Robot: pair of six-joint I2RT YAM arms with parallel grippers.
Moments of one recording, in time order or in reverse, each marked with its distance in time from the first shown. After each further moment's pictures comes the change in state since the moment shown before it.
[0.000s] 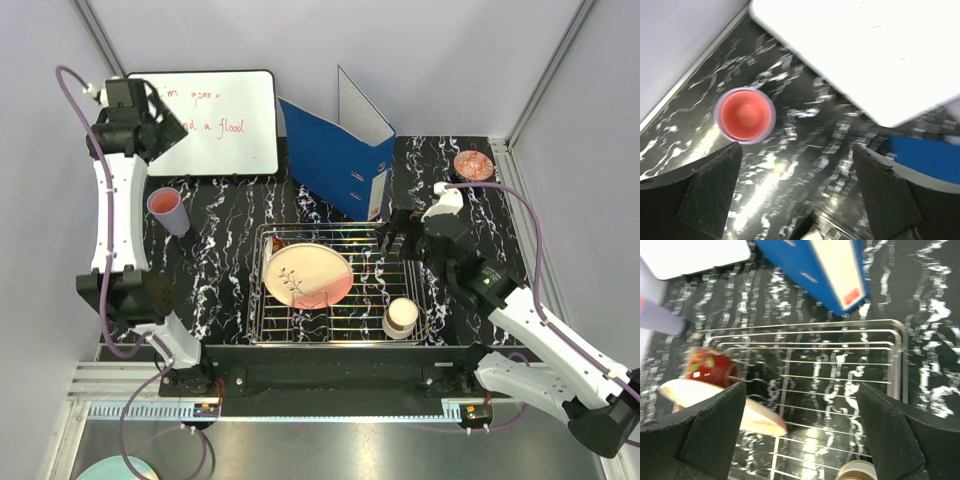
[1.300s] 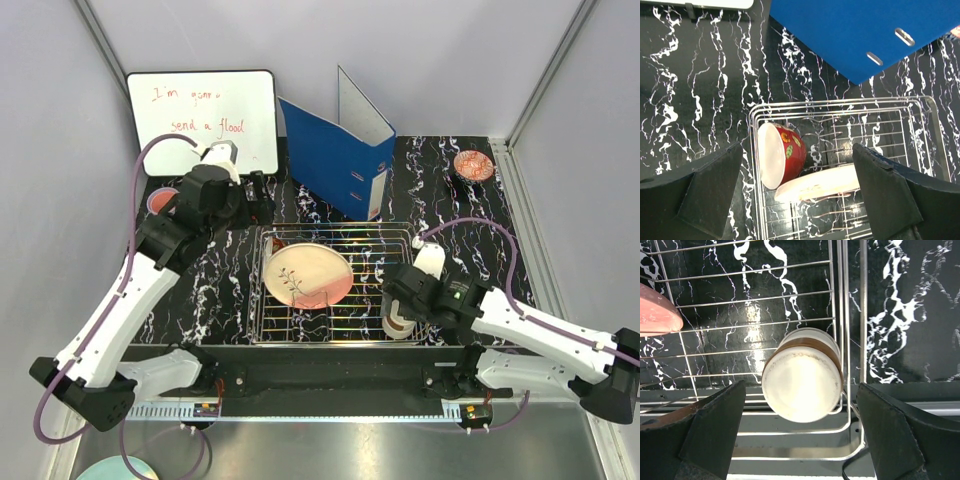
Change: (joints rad) left arm -0.673 -0.637 -0.674 0.229 0.018 0.080; right arm 0.330 0.094 -0.018 -0.662 0.132 0.448
